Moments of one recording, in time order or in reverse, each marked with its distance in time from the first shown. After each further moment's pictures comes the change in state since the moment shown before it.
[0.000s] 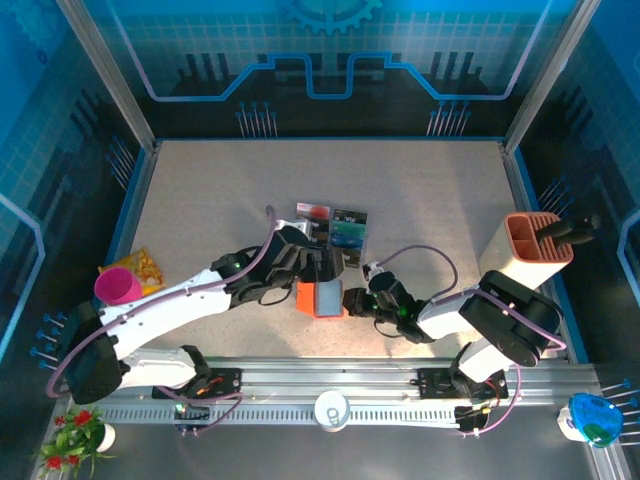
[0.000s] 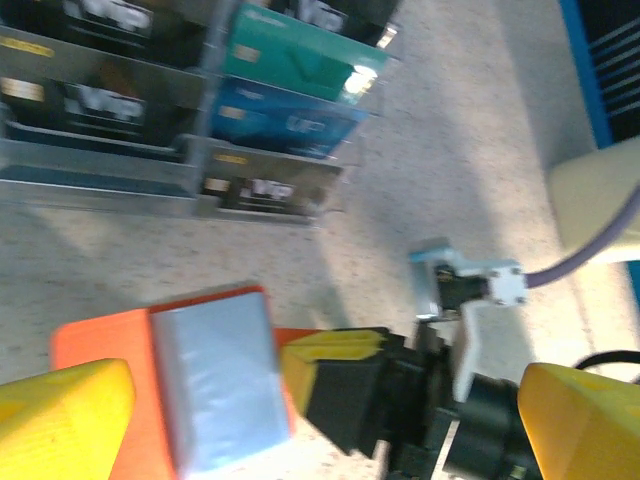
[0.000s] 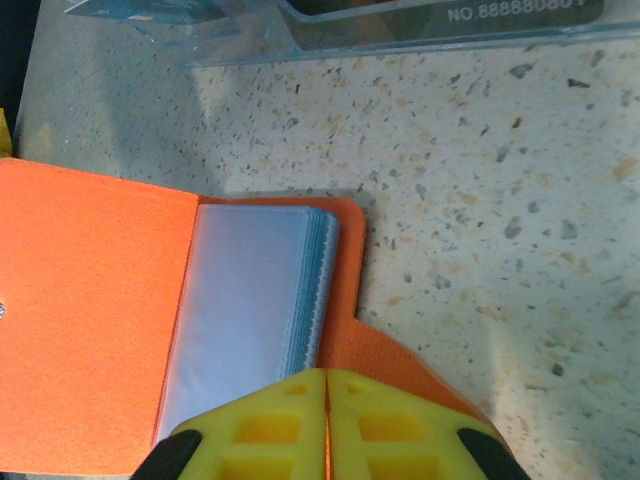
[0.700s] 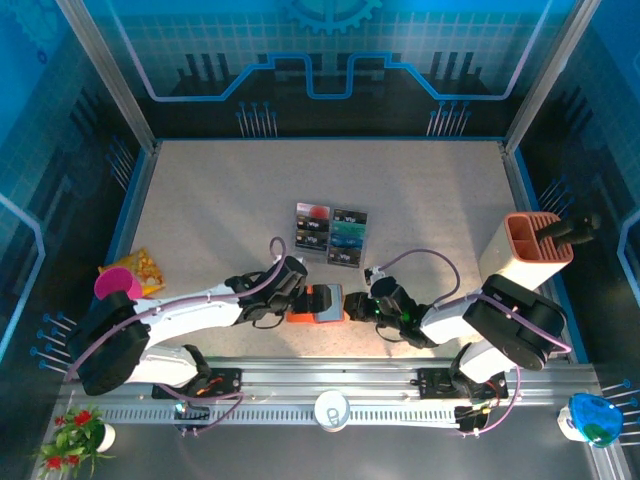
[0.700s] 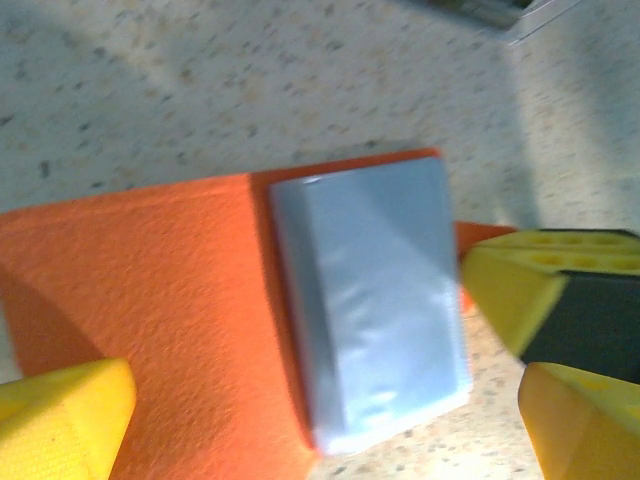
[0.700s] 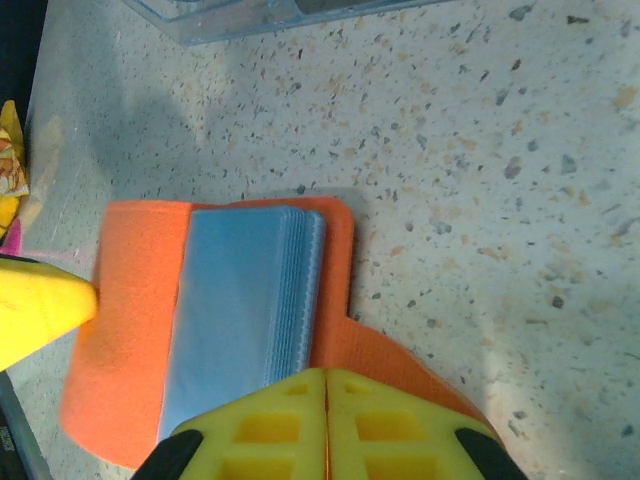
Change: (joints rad) left arm 0.006 0.059 -0.301 0.126 0.067 -0.021; right arm 0.029 -0.034 -0.040 0.012 0.009 0.035
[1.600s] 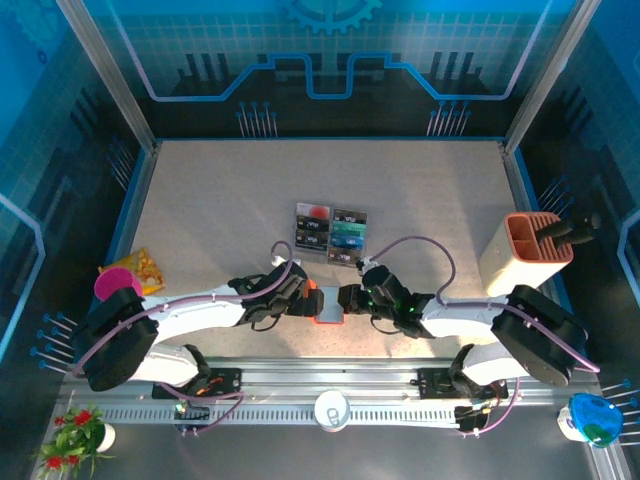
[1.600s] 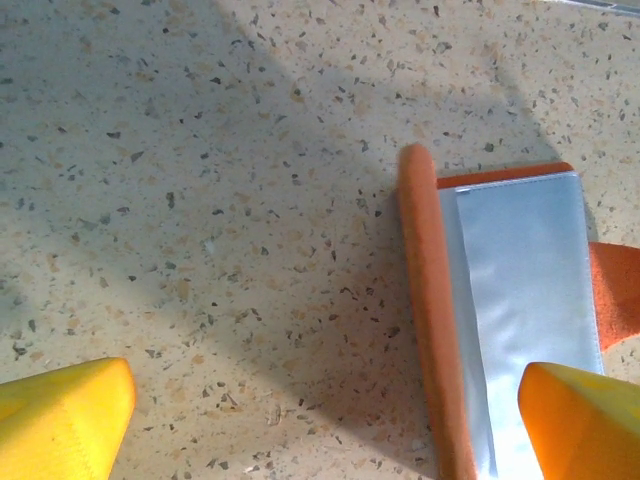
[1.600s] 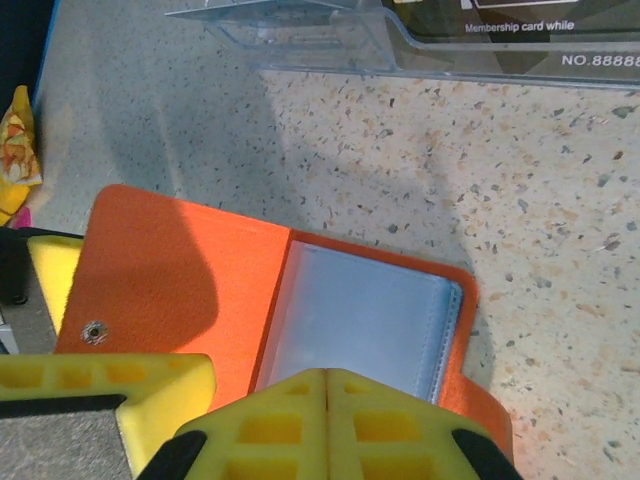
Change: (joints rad) left arm 0.001 0.034 -0.016 -0.019 -0.120 0.124; right arm 0.023 -0.126 0.154 -0.318 0.022 -0.064
